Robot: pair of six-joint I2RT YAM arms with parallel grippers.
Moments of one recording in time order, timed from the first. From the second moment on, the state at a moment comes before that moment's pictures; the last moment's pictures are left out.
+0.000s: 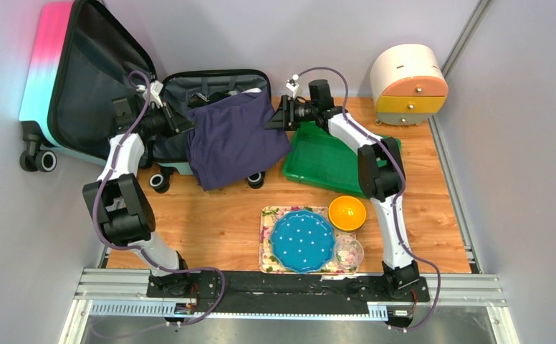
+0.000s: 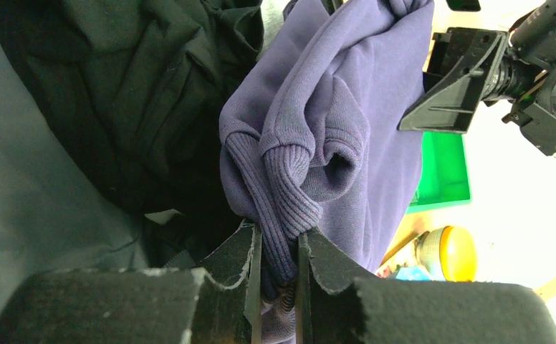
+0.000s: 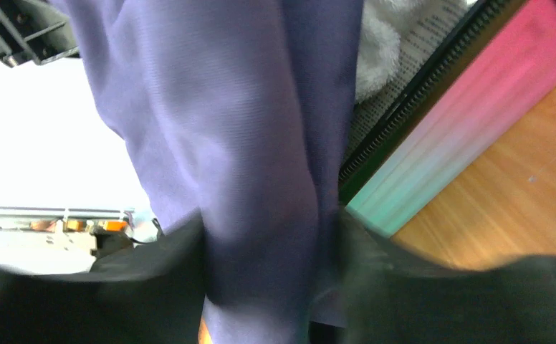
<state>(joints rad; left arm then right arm) 0.30 1.67 1.32 -0.27 0.92 -0.22 0.38 2.37 1.99 -0.09 -0.93 0.54</state>
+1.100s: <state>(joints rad) -0.33 1.84 1.71 -0.12 0.76 -0.16 0.02 1.36 1.28 -0.46 -0.56 0.29</state>
